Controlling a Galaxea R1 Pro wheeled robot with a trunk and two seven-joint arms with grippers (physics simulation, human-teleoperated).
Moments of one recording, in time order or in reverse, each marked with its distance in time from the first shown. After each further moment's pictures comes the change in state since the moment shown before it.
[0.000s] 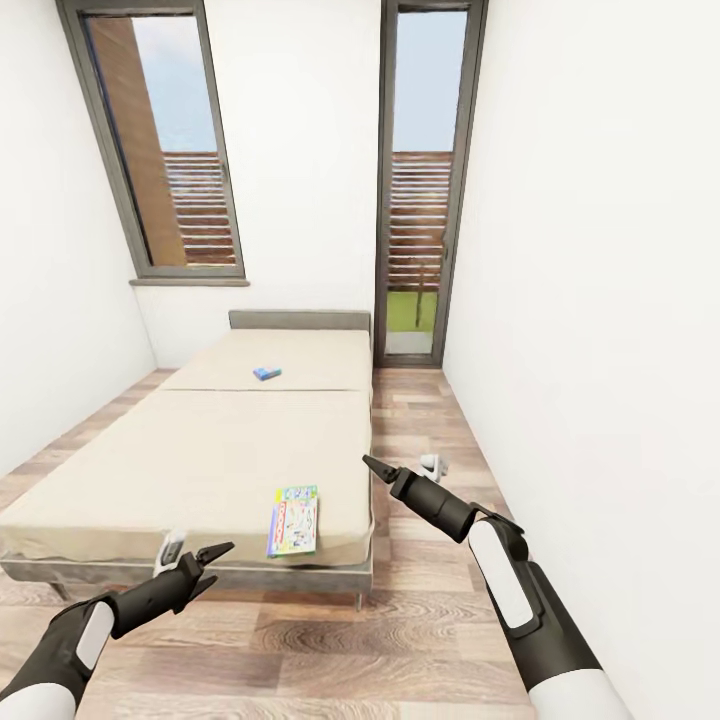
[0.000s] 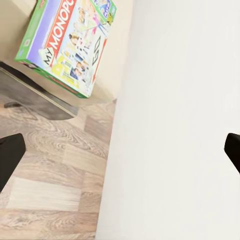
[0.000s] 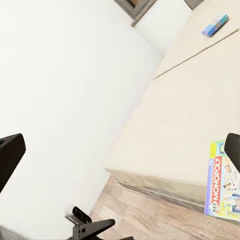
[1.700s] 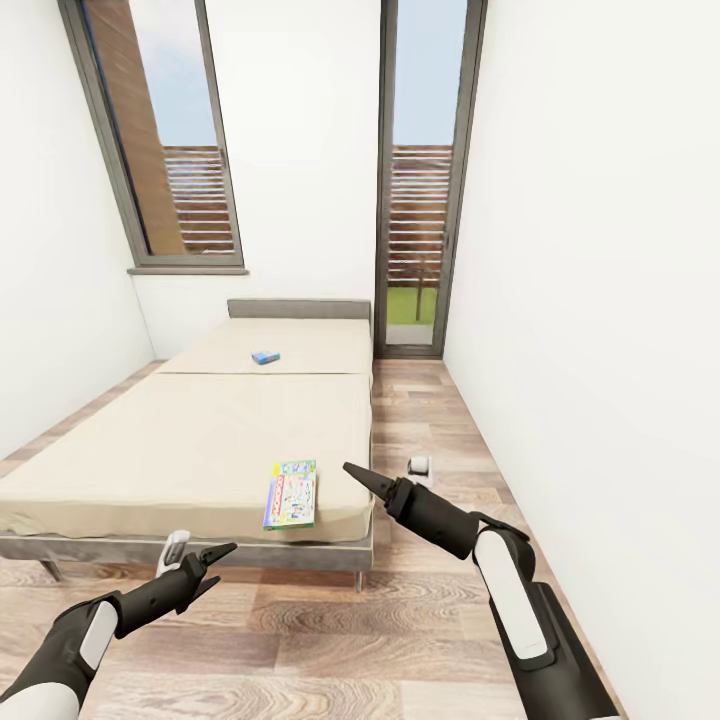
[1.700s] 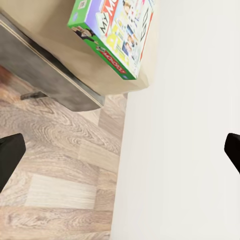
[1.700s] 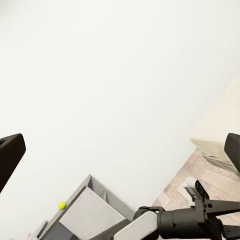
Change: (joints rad) left arm 0.000 -0.007 -0.007 0.000 -0.004 -0.004 0.000; right arm 0.092 0.038 0.000 -0.210 -0.053 0.222 0.286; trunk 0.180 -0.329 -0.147
